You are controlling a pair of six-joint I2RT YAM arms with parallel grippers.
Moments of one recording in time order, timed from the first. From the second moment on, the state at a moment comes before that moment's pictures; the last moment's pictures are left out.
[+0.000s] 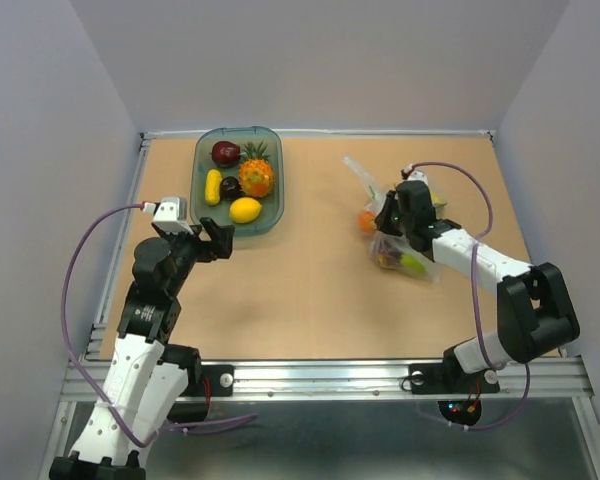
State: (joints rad) left arm -0.18 0.56 0.56 -0.15 0.08 -0.29; right arm 0.28 1.47 0.88 -0.05 0.06 0.48
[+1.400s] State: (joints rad) left arm -0.95 1.59 0.83 0.34 -0.21 -0.62; right arm 0.51 1.48 0.99 -0.08 0.18 0.36
